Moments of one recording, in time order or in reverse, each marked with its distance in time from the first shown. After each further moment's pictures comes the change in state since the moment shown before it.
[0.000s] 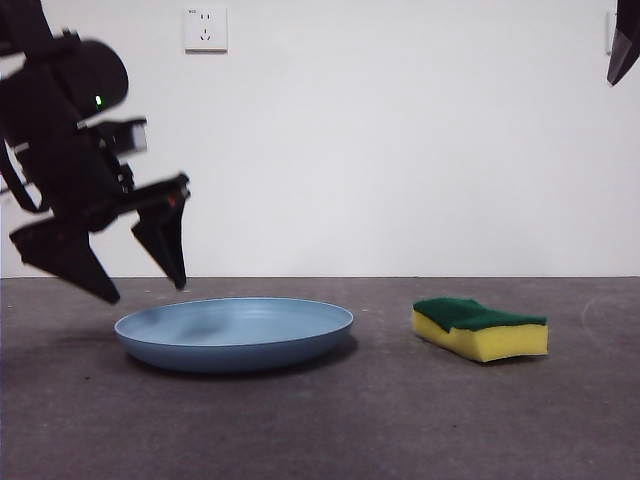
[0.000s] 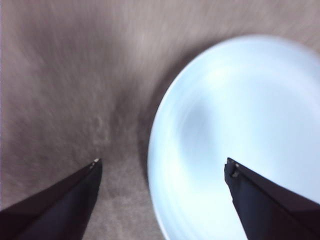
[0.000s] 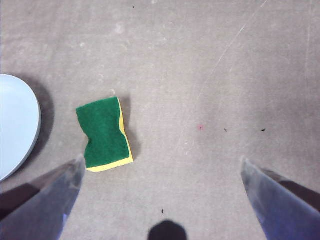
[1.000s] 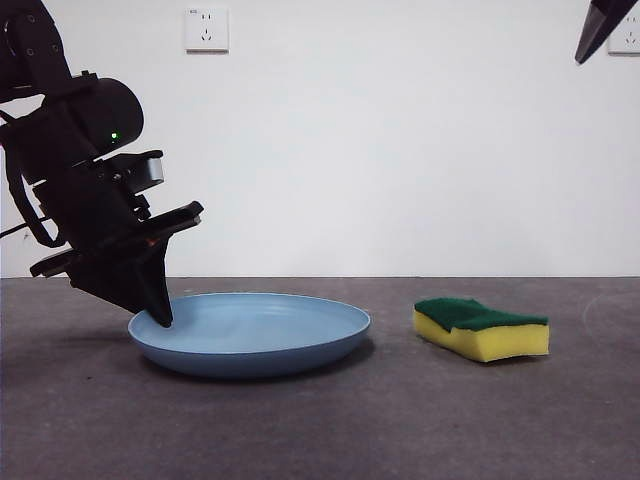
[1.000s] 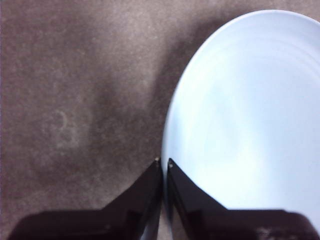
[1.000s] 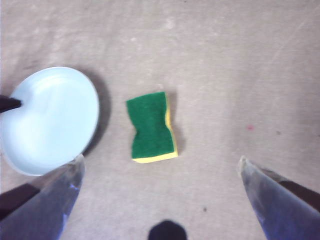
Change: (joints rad) left arm -0.019 0.076 0.002 0.035 0.058 0.020; right arm 0.012 0.000 0.000 0.000 -0.178 0.001
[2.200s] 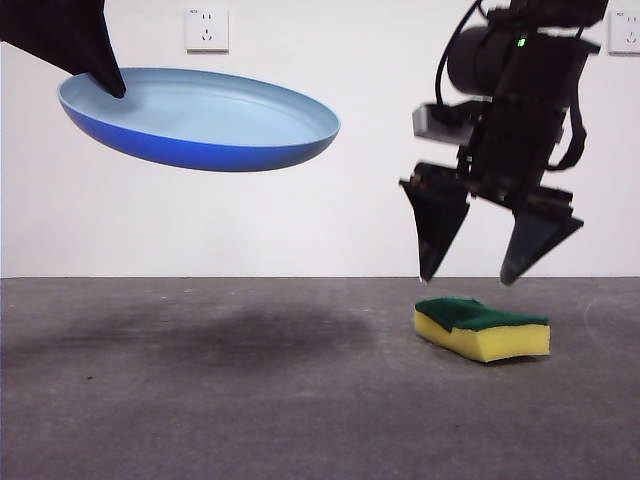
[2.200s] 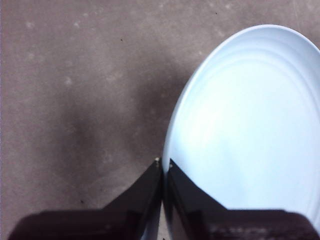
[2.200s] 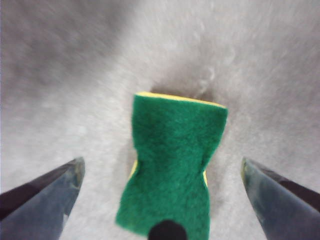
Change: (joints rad) left arm 0.005 -0.517 0.148 -0.377 -0.037 0.117; right arm 0.282 0.744 0.232 0.135 0.179 -0.163
